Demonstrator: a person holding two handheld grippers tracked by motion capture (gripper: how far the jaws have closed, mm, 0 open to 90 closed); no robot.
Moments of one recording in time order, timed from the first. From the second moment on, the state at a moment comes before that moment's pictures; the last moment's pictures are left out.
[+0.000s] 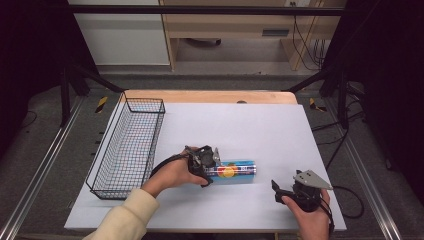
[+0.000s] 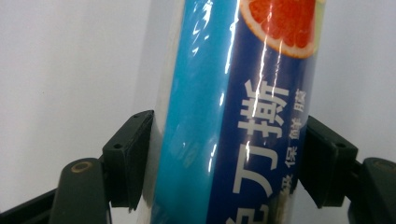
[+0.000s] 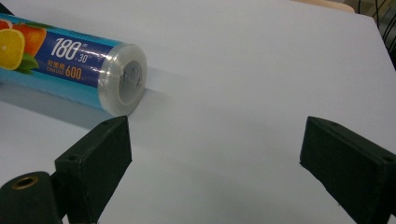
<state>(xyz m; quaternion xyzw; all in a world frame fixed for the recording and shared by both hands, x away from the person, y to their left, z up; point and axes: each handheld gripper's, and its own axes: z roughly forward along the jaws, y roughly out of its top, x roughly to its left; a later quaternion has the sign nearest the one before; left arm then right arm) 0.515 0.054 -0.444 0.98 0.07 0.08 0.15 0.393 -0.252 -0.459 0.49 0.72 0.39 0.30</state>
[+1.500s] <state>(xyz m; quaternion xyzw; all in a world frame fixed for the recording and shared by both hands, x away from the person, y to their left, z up) 0.500 0.053 -0.432 0.98 0.07 0.10 0.16 0.393 -0.255 -0.458 0.50 0.71 0.39 0.30</state>
